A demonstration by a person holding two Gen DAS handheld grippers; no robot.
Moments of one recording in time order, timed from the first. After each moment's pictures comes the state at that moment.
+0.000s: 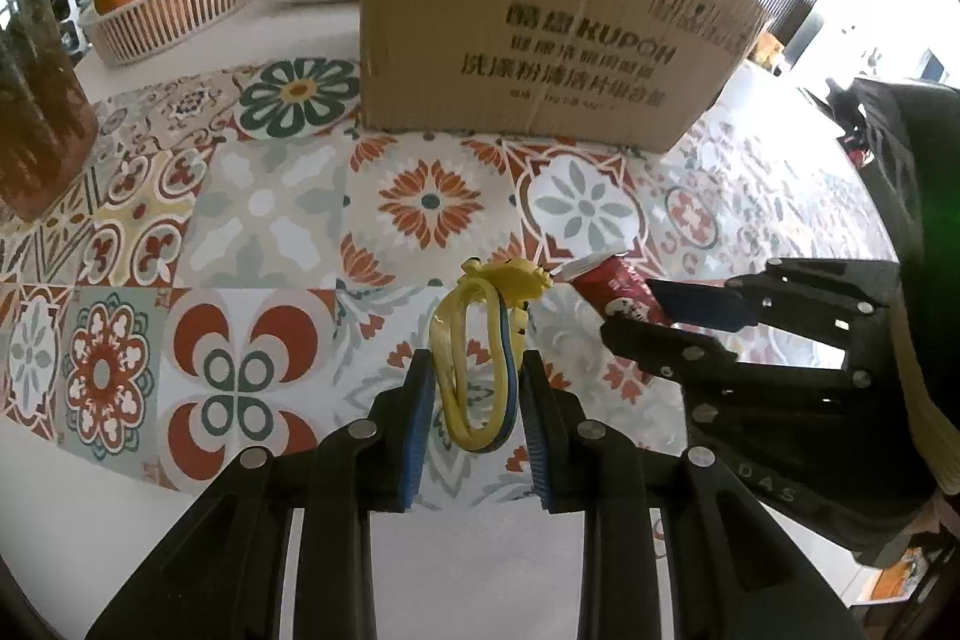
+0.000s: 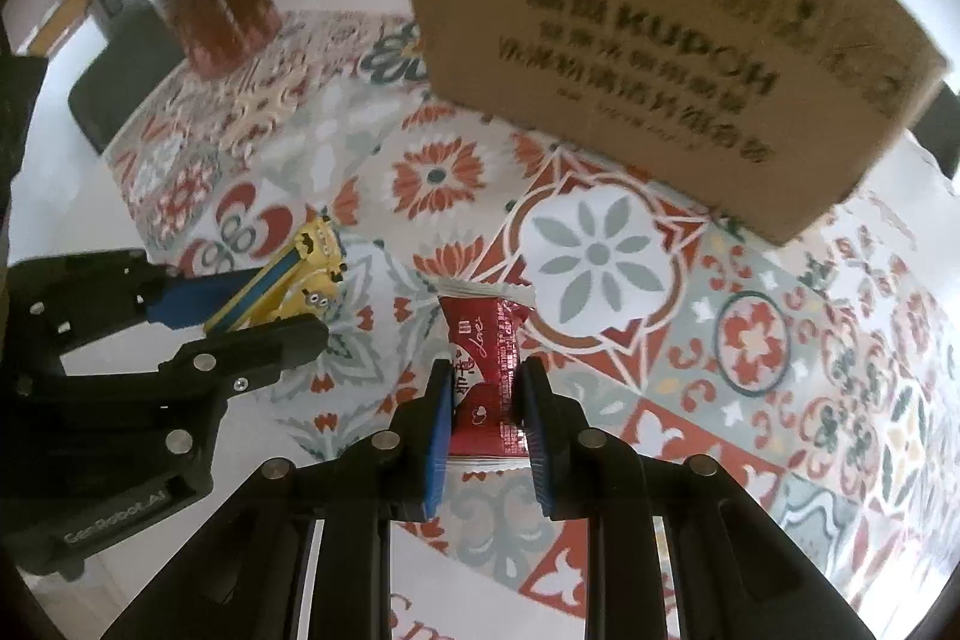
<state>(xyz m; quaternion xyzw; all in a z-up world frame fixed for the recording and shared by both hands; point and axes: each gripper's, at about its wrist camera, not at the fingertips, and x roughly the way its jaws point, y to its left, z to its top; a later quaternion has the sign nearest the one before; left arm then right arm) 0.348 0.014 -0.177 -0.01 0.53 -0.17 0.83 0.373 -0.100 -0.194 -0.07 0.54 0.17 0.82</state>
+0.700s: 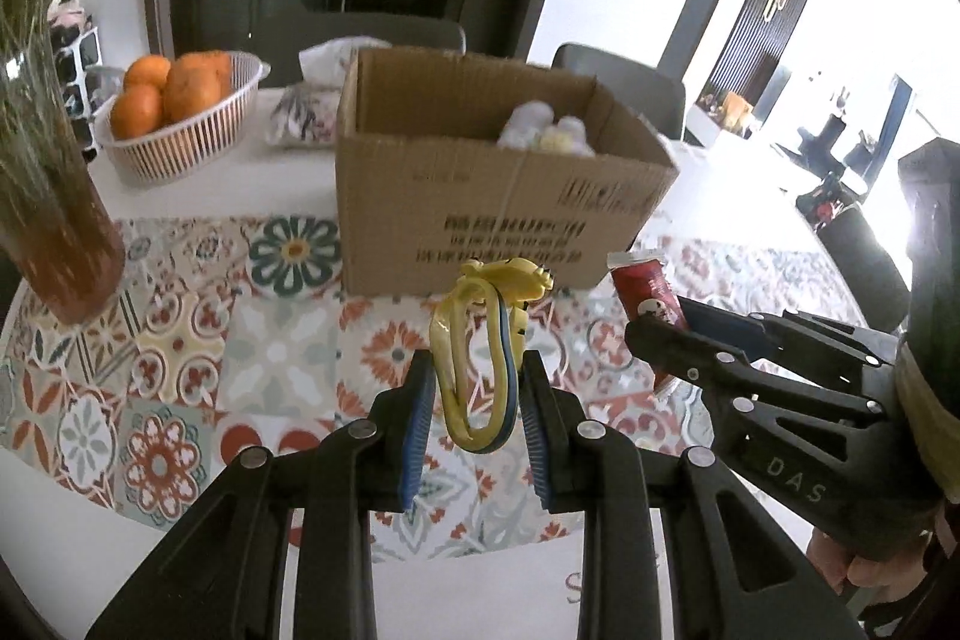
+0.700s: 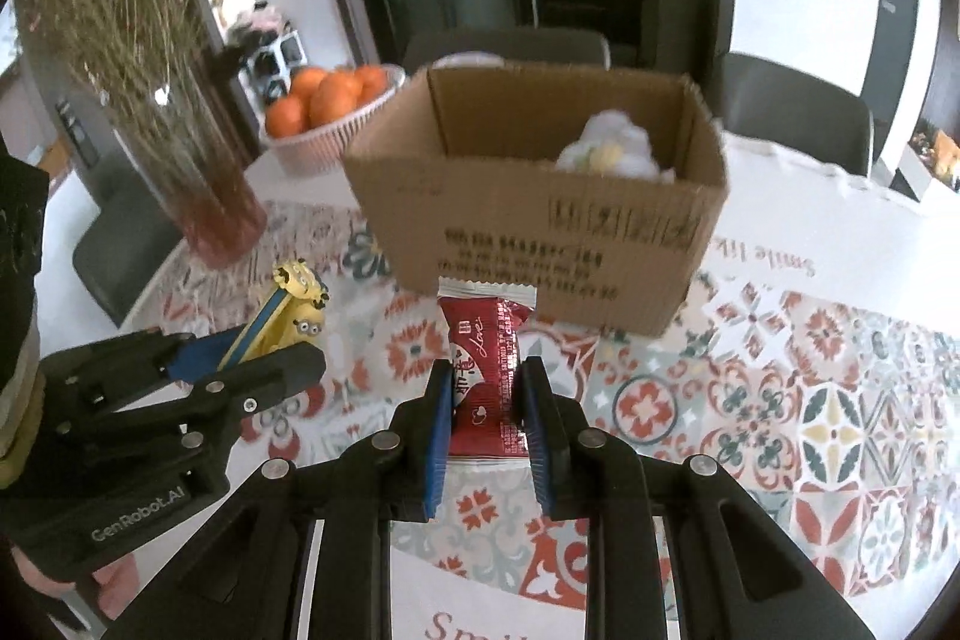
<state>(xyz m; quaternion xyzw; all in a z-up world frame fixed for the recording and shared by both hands) 0.354 0.006 -0.079 -0.02 0.44 -0.19 0.88 0.354 -0.134 -0.085 0.02 0.42 0.10 0.90</state>
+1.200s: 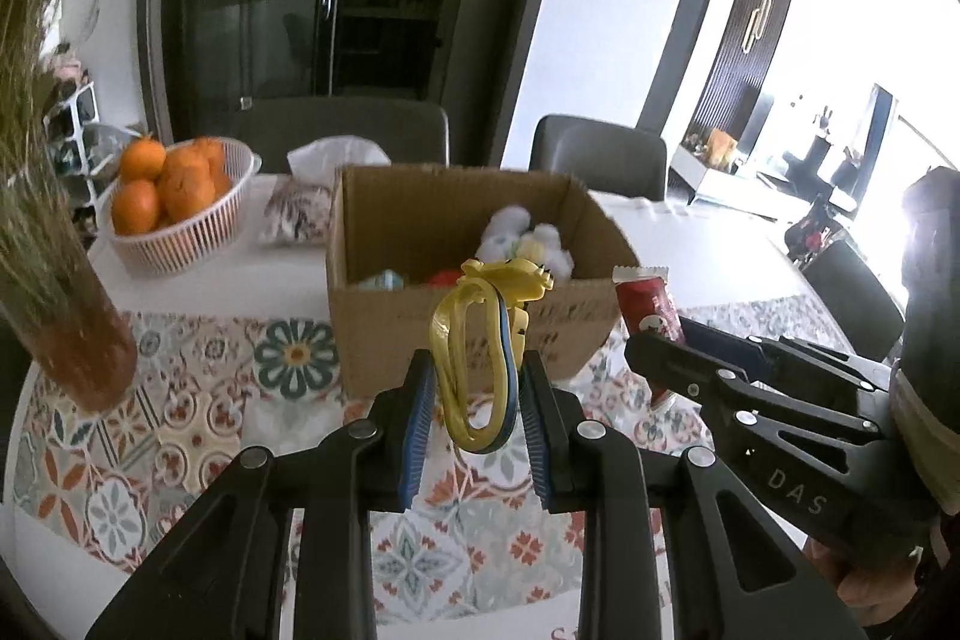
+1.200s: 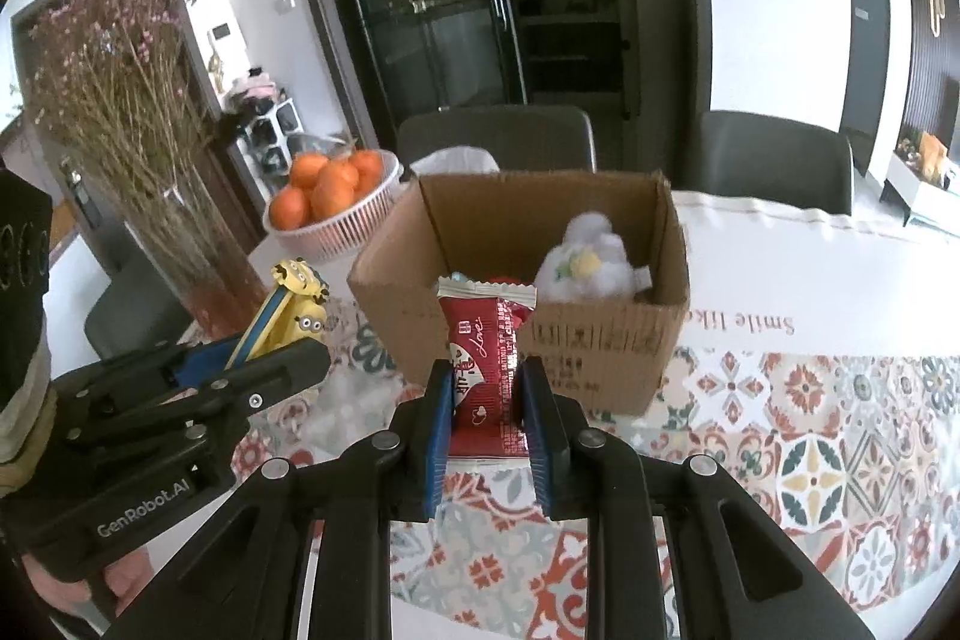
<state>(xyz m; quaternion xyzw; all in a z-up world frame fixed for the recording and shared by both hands) 0.374 -0.002 -0.025 -0.02 0.38 -0.20 0.90 0.365 -0.145 -0.037 0.05 0.36 0.09 0.93</state>
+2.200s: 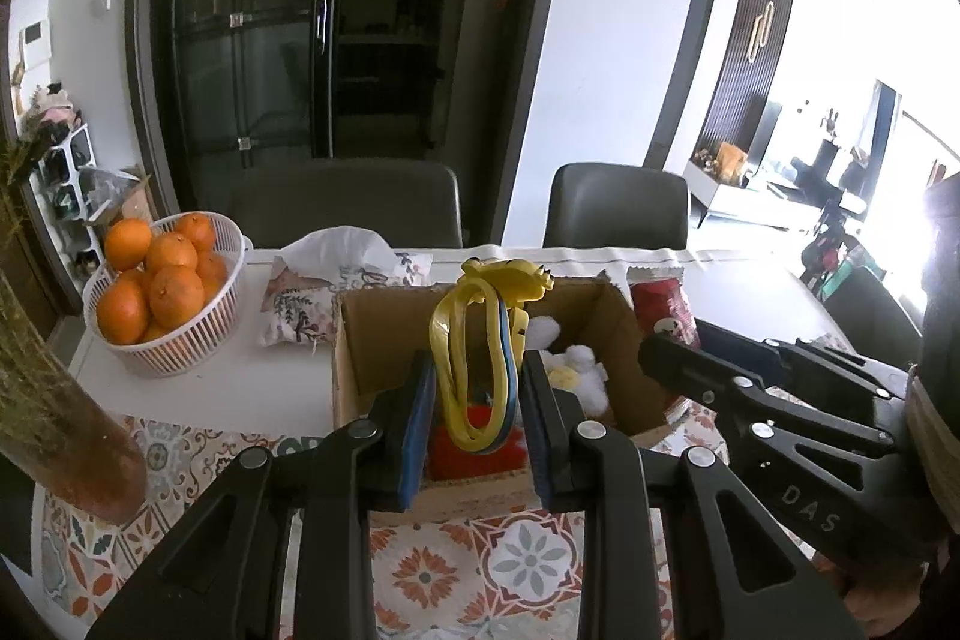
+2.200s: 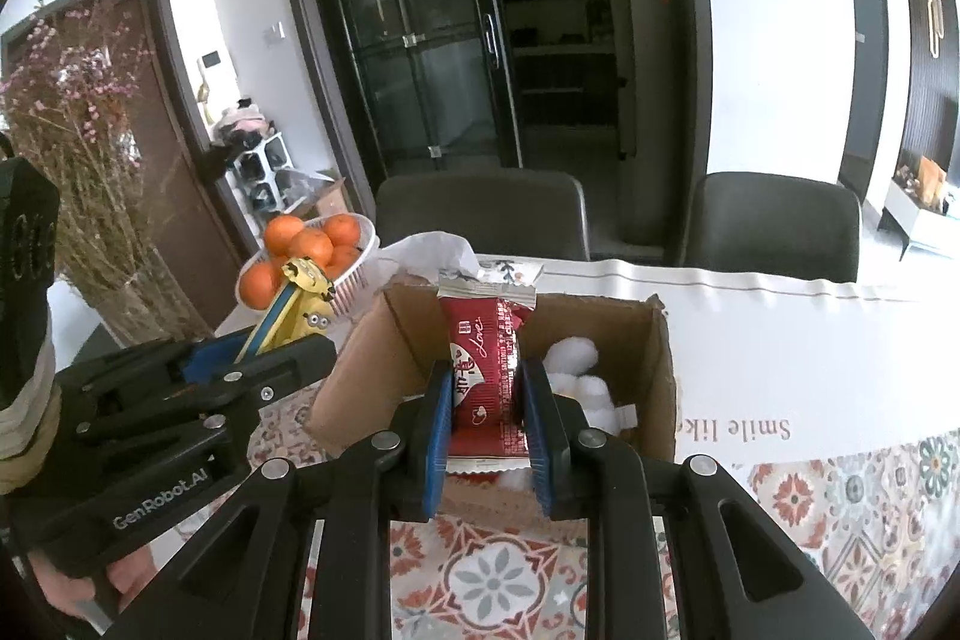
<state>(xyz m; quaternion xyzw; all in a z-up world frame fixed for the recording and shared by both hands) 0.465 -0.026 0.003 0.00 0.36 -0.19 0.91 0.449 -0.157 -0.007 0.05 0.33 0.09 0.94</state>
